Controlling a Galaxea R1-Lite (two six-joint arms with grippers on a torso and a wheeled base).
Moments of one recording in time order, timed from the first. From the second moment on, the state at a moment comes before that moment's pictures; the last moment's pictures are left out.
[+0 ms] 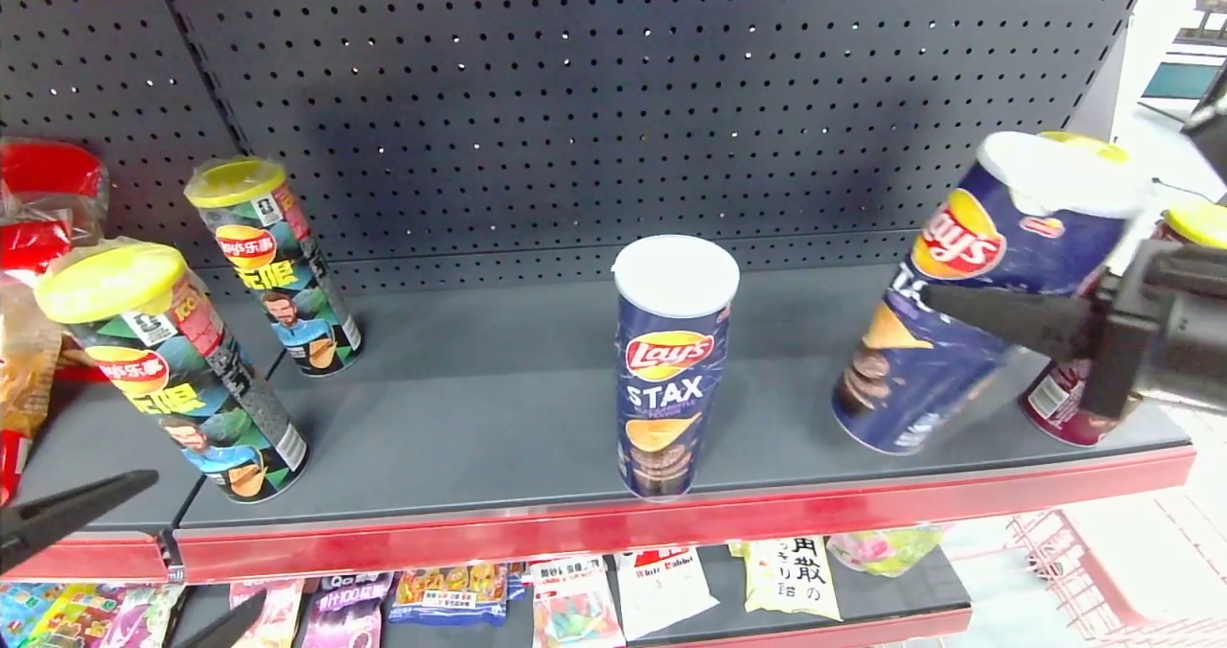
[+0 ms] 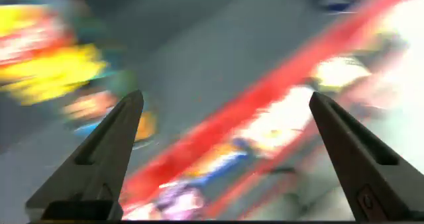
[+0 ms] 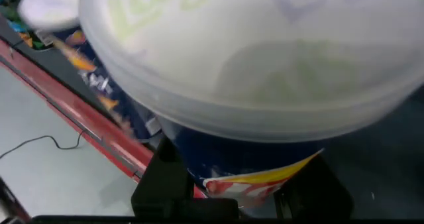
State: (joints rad) left arm -0.33 0.74 -0.30 -0.19 -0.17 0.26; right arm 0.39 1.24 -0.81 -0.25 0.27 -0.10
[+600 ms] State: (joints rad) left arm -0.48 0.91 -0.39 -0.19 -0.23 0.16; right arm 0.42 1.72 -1.20 -0.28 0.35 -0.13
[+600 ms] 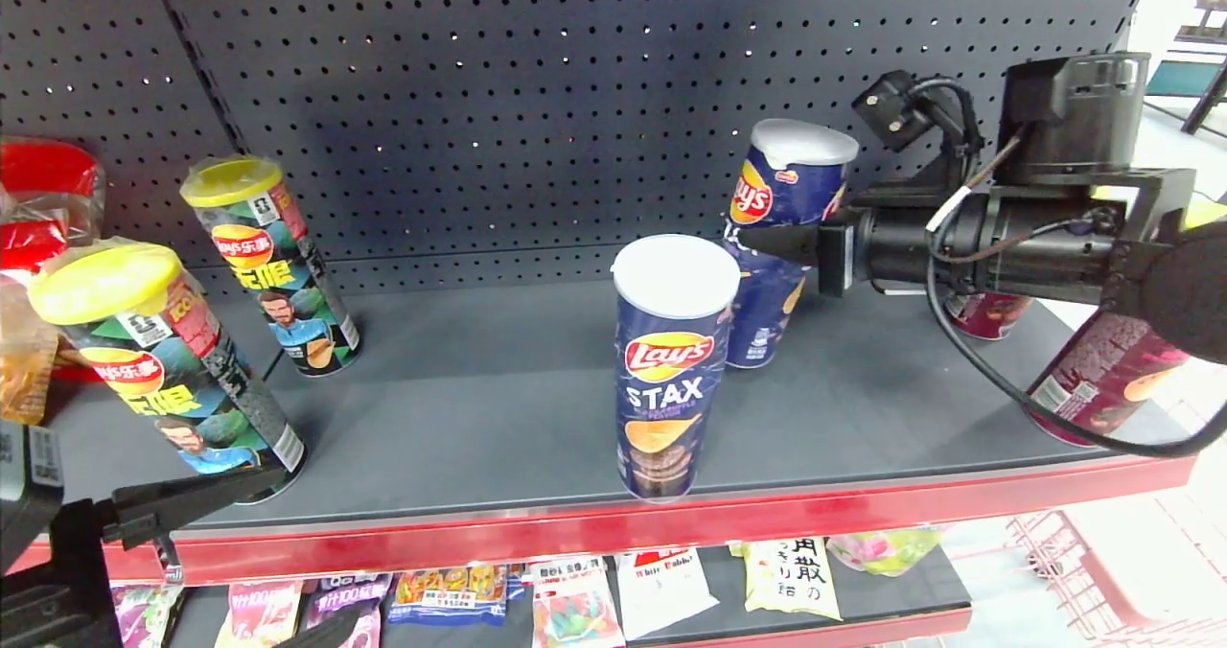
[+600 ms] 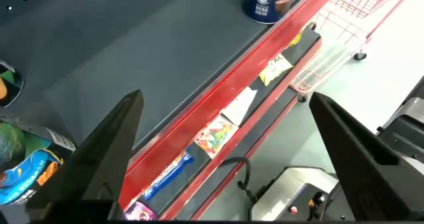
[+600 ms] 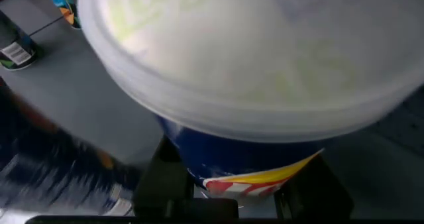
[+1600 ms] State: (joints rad) left arm -0.48 0.91 -0.39 -0.19 -0.18 0.16; right arm 0.49 1.93 -1.40 -0.28 0.35 -0.13
